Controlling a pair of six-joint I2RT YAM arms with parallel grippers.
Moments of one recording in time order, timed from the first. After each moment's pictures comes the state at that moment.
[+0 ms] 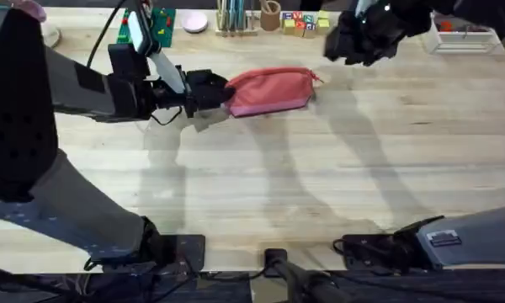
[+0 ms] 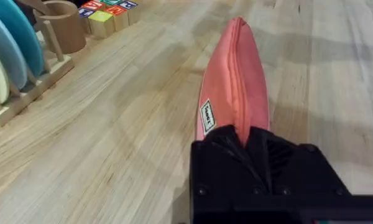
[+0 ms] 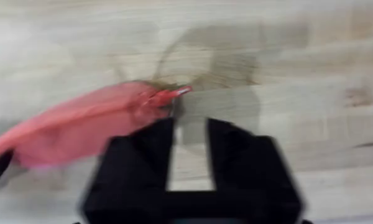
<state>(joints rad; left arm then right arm) 0.10 1.83 0.70 0.39 1.23 0.61 0.30 1.64 1.42 -0.88 0.19 0.40</state>
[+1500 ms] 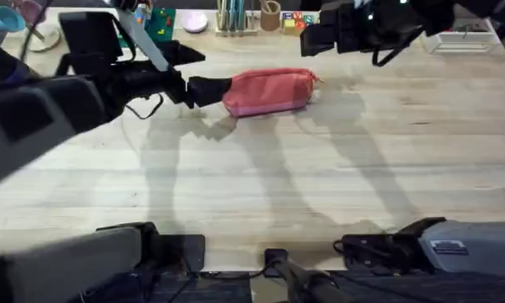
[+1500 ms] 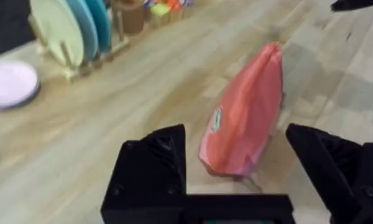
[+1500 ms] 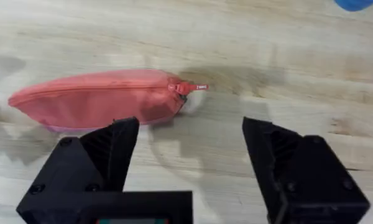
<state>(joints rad) 0.12 1.42 0.70 0.06 0.95 0.38 0.38 1.52 1.42 -0.90 0.19 0.23</state>
